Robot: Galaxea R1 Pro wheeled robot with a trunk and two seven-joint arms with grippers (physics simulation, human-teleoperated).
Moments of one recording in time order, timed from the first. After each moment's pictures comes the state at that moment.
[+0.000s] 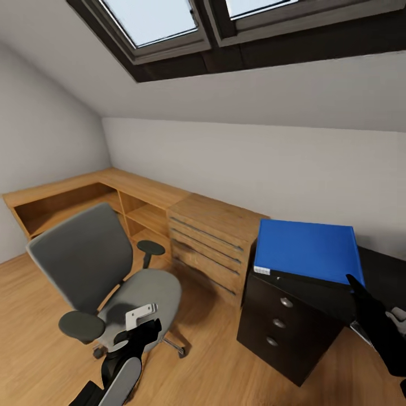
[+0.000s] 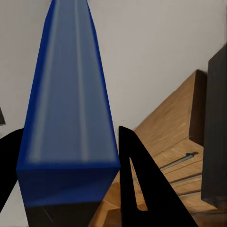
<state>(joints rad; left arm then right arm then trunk) -0.19 0.07 -0.43 -1.57 0.76 0.50 0.90 -0.19 0.07 -0.78 -1.56 -0.90 0.56 0.50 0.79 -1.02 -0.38</state>
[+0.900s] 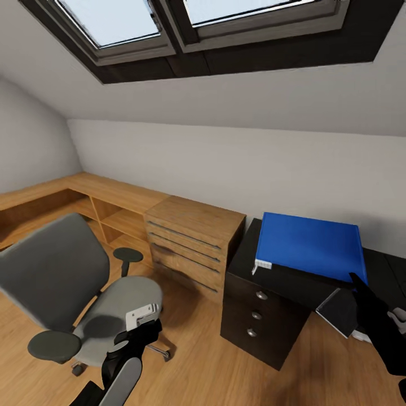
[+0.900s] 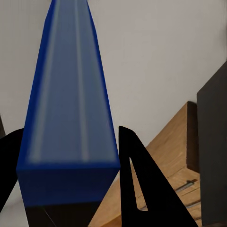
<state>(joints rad) -0.19 0.07 -0.43 -1.57 0.76 0.50 0.90 -0.19 0.08 -0.78 -1.56 -1.00 0.58 0.48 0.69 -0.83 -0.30</state>
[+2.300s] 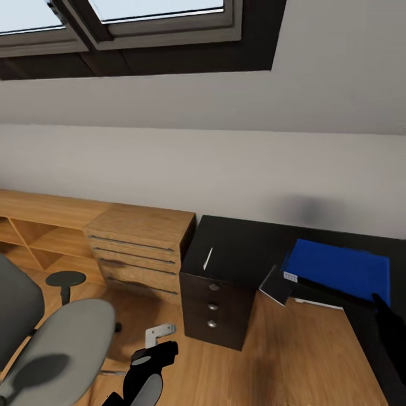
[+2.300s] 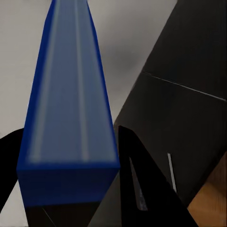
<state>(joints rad) -0.19 0.01 -0.55 -1.42 0.76 0.50 0.90 -0.20 -0.03 -0.78 -1.36 -0.99 0.30 0.24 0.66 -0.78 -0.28</state>
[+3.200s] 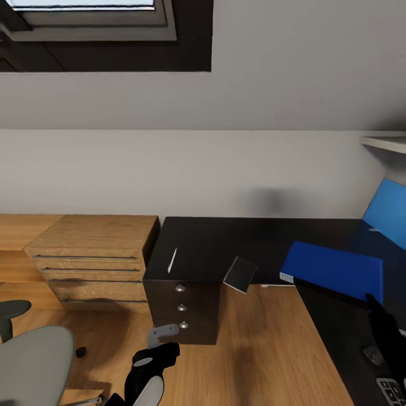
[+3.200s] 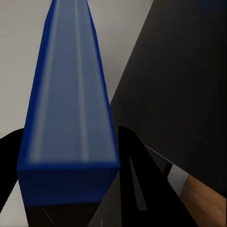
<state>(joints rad) -0.19 0.01 -0.56 -1.42 0.76 0.50 0.90 -0.20 -0.03 -0.74 -1.36 -1.00 0.27 0.18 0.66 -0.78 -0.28</state>
